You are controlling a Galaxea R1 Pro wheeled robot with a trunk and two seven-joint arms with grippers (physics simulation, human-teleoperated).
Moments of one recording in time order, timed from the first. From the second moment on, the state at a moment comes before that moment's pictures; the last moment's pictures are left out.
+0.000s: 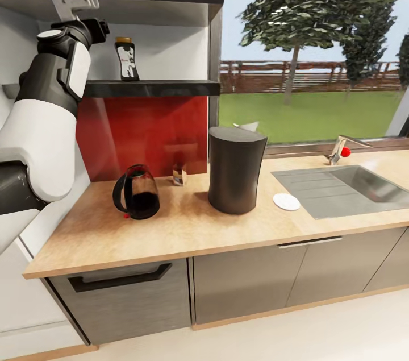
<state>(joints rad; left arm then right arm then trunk) -1.73 0.03 0.13 -0.69 -0.06 0.30 0.14 -0.20 0.00 -0.07 -0.02 0.24 0.13 -0.04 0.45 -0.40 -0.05</state>
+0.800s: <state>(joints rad) -1.70 0.03 0.13 -0.69 -0.06 0.30 0.14 -0.20 -0.01 -0.06 -0.02 0.24 0.13 -0.04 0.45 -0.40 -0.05</state>
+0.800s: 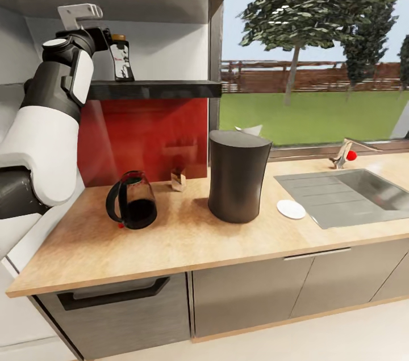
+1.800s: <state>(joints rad) -1.63 0.03 0.13 -0.68 -0.06 0.30 0.14 -0.20 -0.02 -0.07 -0.03 0.24 0.13 -0.04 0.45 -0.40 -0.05</state>
